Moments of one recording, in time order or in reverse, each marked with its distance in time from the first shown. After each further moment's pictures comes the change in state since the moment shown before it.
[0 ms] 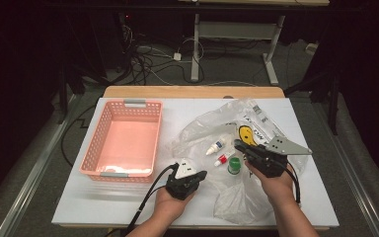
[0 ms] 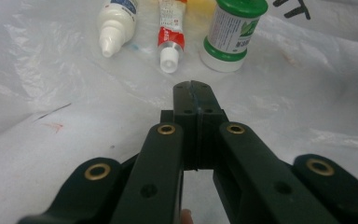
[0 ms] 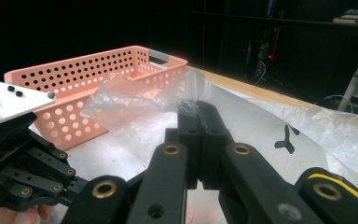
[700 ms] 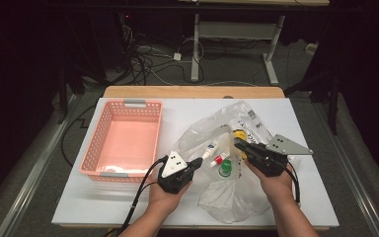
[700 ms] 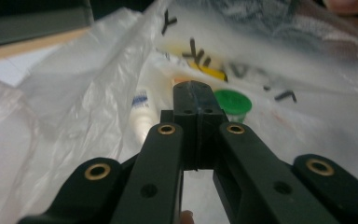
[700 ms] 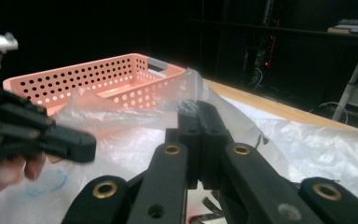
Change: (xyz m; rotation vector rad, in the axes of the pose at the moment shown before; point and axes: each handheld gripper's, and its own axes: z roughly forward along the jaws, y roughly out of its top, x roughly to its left) left arm 0.002 0.027 -0.040 -0.205 0.053 0.071; right arm 0.003 0.006 0.000 -0.025 -0.013 -0.008
